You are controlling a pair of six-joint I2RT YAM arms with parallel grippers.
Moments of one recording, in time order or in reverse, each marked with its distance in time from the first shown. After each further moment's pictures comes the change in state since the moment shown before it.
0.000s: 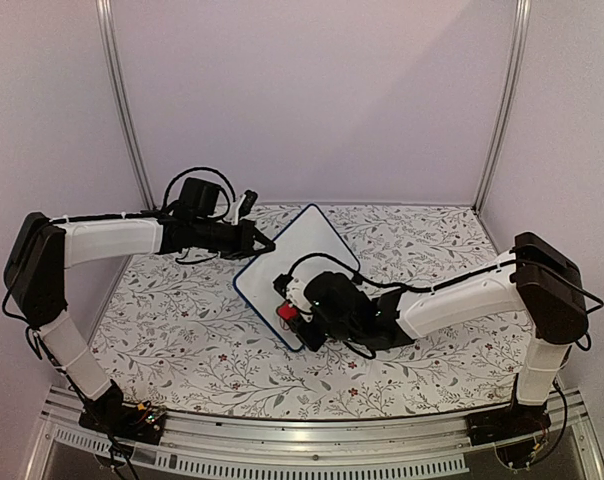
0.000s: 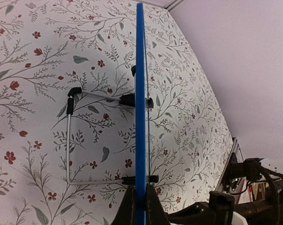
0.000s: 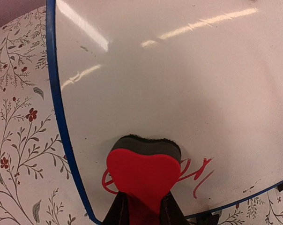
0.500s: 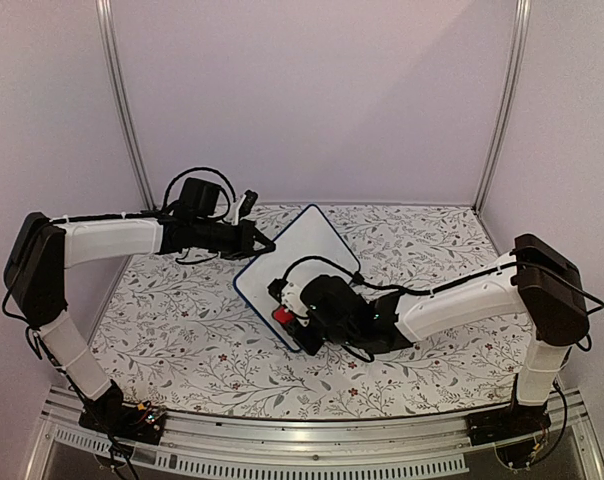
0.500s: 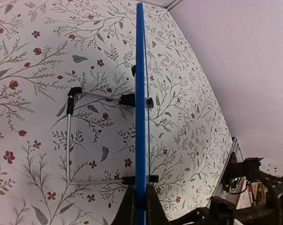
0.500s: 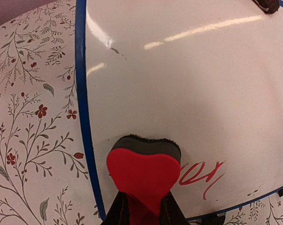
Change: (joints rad) left arm -0.001 0.000 0.000 -0.001 0.002 0.000; right arm 0.026 0.000 0.010 -0.007 0.005 -0.027
